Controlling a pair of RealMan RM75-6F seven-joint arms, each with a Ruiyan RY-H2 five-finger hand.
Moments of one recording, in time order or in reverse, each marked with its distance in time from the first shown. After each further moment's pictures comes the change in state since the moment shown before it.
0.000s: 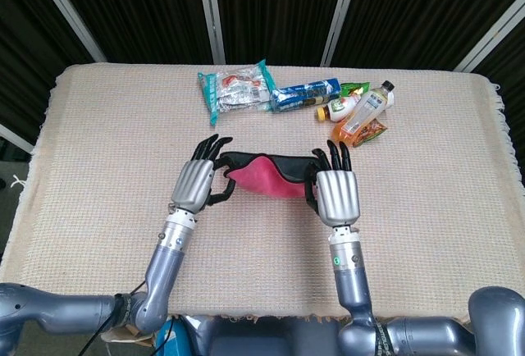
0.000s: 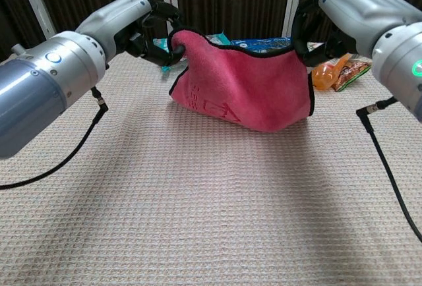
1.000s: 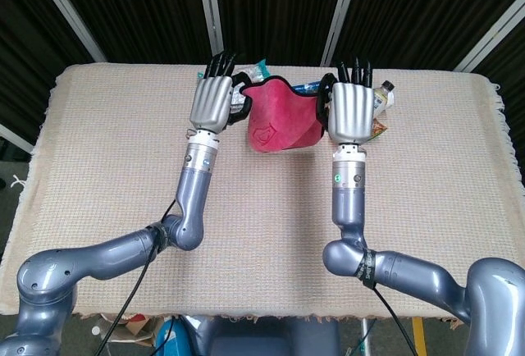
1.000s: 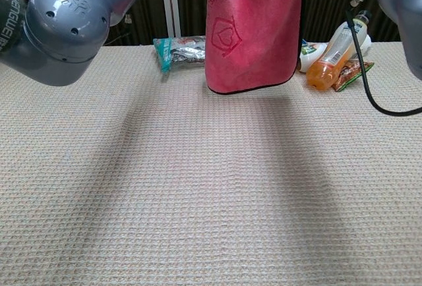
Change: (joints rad) left arm -0.370 -0.061 -0.313 0.578 -0.103 -0.241 -0.025; right arm 0.248 0.067 0.367 0.360 0.185 -0.208 0.071
